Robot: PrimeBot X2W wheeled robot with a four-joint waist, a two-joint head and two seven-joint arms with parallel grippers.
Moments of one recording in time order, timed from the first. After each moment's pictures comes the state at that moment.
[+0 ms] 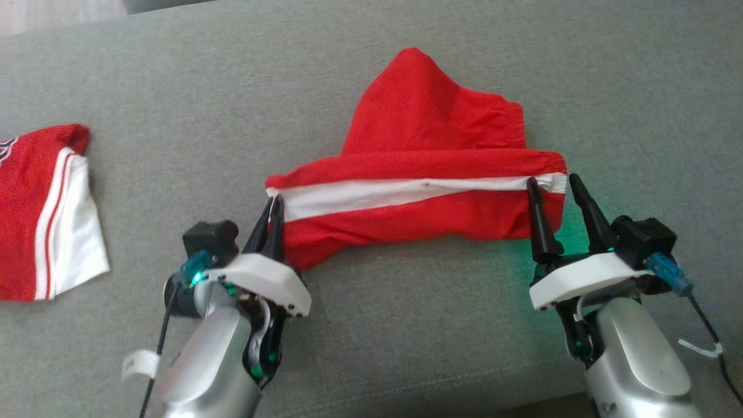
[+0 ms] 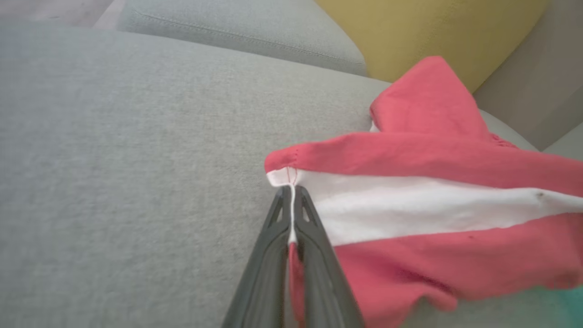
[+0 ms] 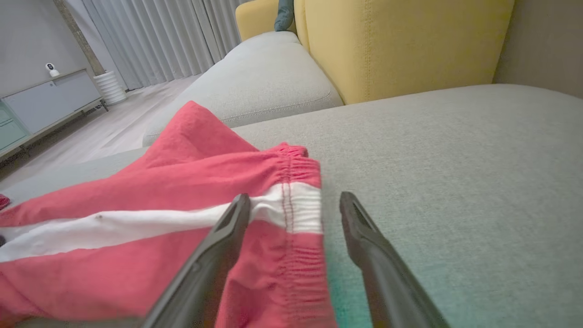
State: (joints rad) left arm -0.37 0.04 -0.44 0.56 -0.49 0.09 -0.26; right arm -0.31 -0.05 0.12 0.51 0.22 0.12 -0.26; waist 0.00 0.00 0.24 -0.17
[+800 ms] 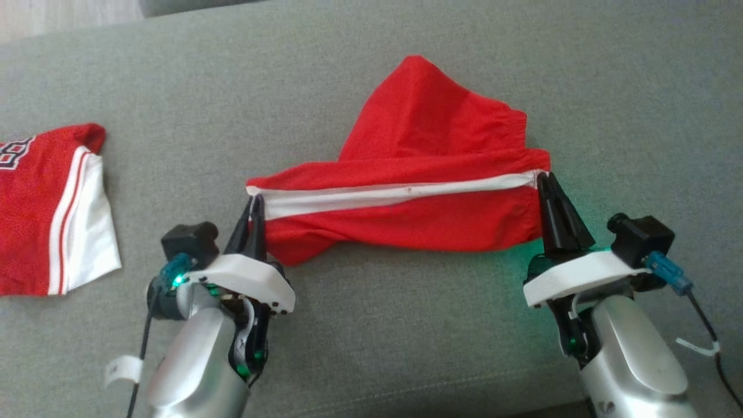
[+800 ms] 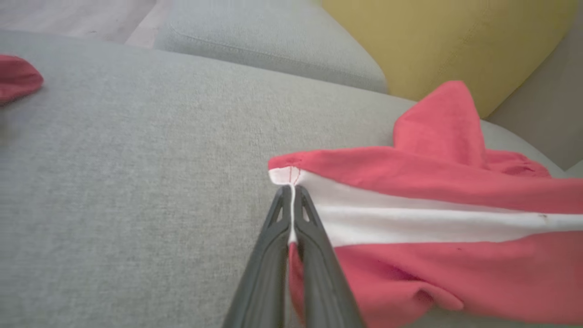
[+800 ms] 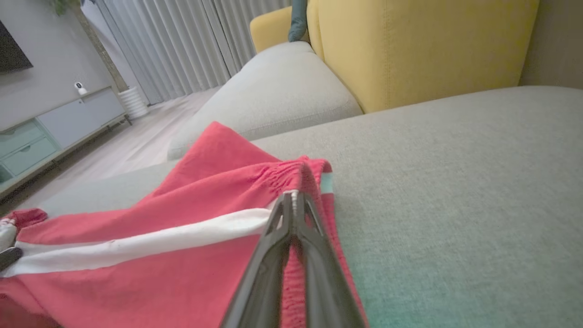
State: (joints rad) left arm -0.34 0.04 -0.35 0.55 -0.44 0.08 -0.26; right arm -0.31 -0.05 0.16 0.50 0.29 0.12 -0.26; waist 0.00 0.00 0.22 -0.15
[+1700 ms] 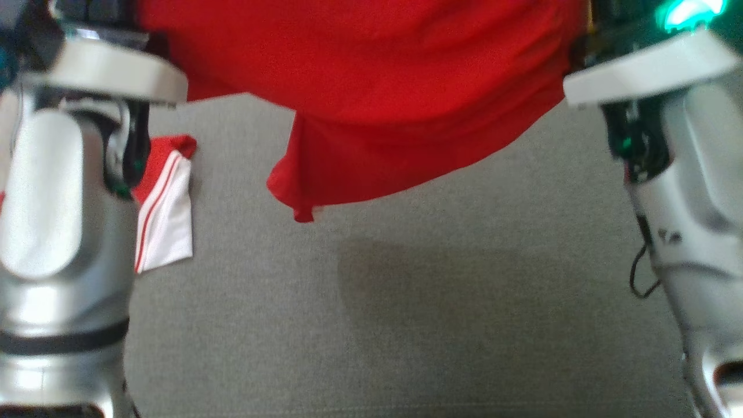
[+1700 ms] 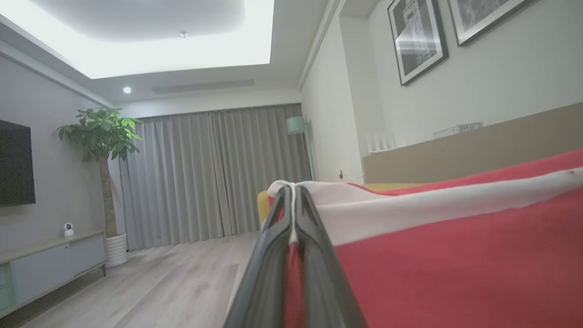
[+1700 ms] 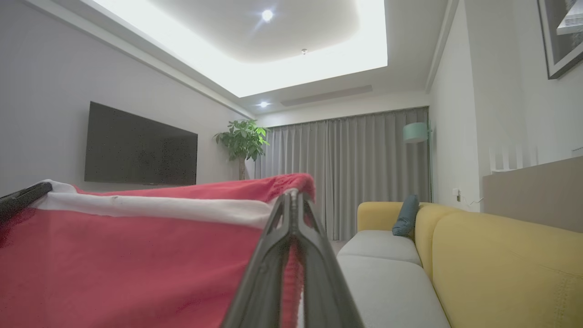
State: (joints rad) left arm -0.73 0.18 -0.15 0.20 -0.13 -0.03 -0.15; right arm -0.80 -0.21 0.32 0.30 0.43 0.12 -0.18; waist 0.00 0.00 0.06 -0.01
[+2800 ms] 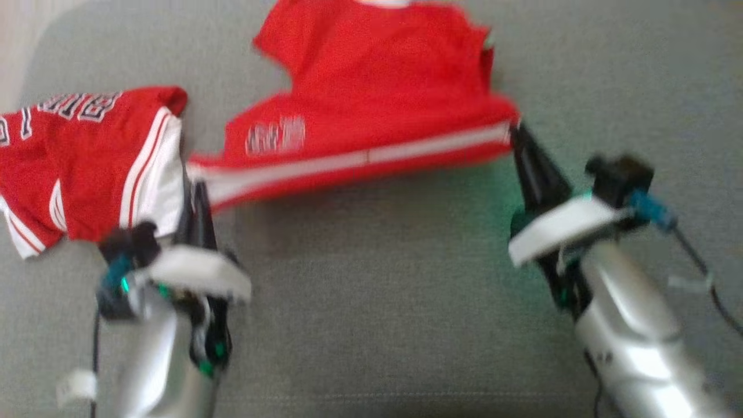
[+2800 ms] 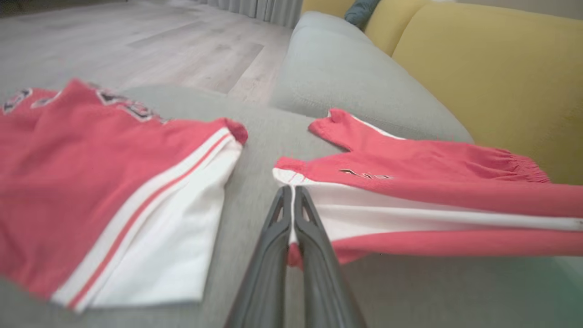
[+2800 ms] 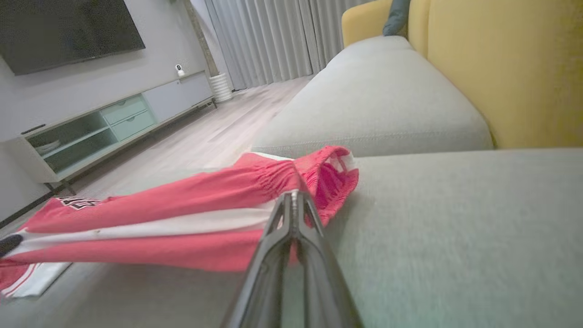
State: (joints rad) left arm -0.33 0.03 -0.11 0.48 -0.33 0.04 -0.26; right arm -0.54 -0.13 0.37 0.62 0.42 0.12 -0.26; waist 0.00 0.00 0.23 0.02
